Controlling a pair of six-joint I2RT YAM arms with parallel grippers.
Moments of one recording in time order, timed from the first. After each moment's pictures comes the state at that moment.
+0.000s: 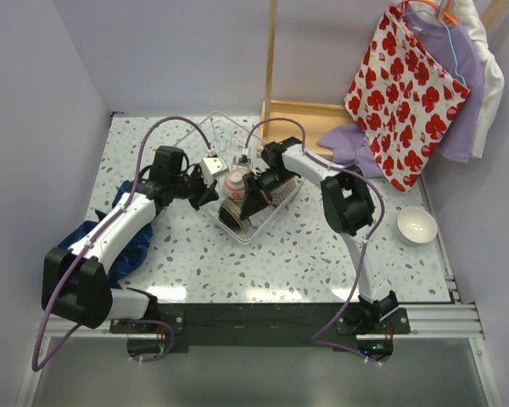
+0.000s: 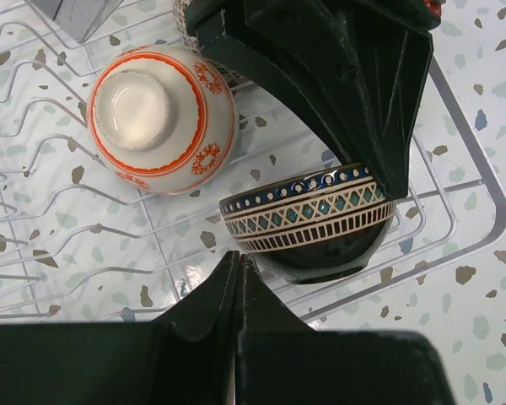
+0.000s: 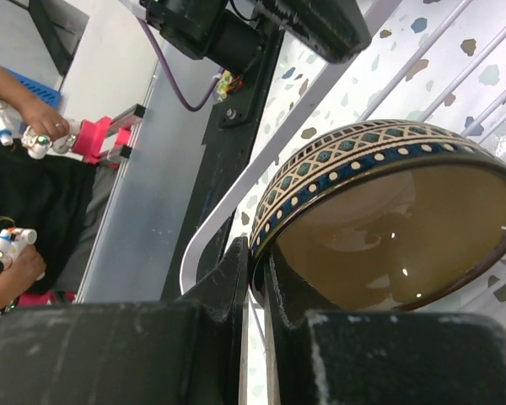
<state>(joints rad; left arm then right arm) -0.30 1.34 0.98 -0.42 0.58 0.51 0.55 2.37 1.95 -1.30 -1.38 -0.86</state>
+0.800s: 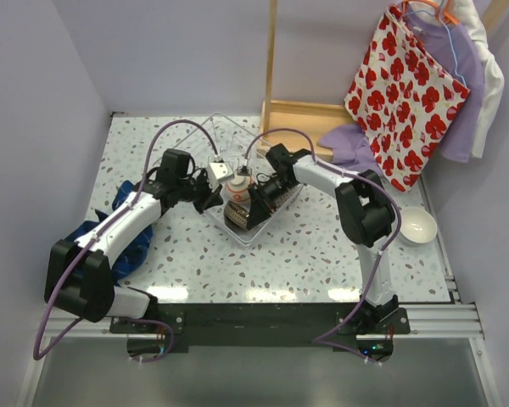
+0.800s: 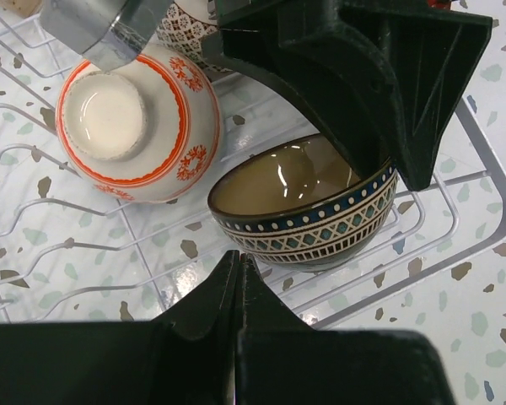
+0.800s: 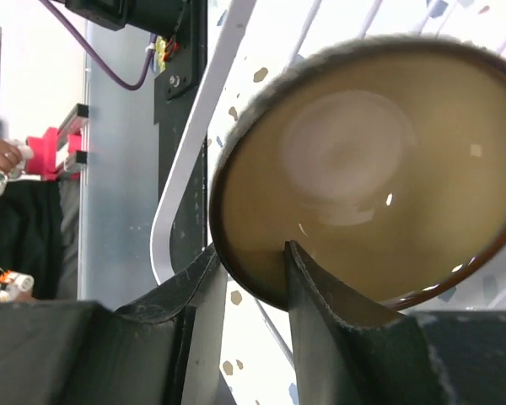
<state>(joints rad) -0.33 1.38 0.97 -0.40 0.59 0.54 0.55 2.13 1.60 -0.88 -1.14 -0.43</state>
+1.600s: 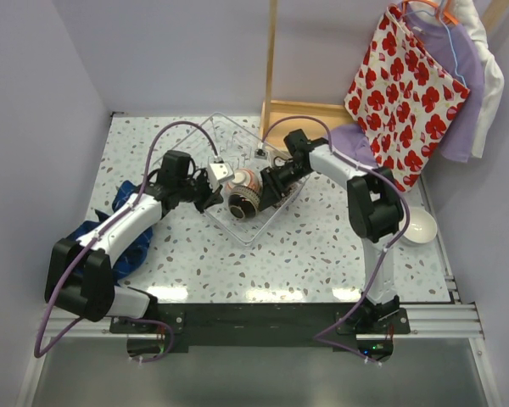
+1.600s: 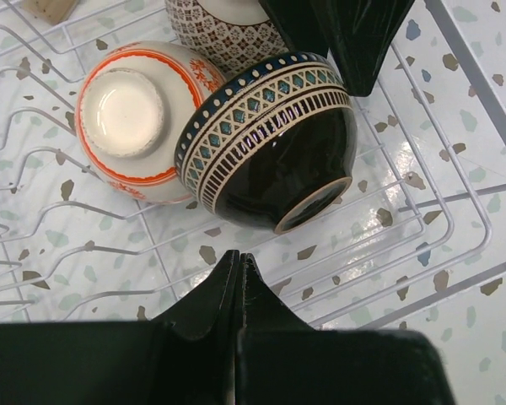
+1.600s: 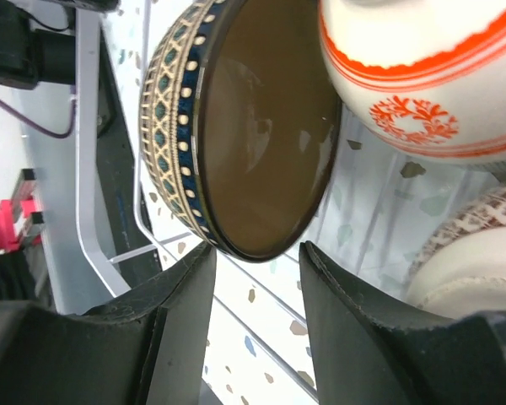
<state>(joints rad) -0.34 1.38 0.93 -0.33 0.57 0.54 0.42 2.13 1.66 -0.85 -0.97 -0.30</state>
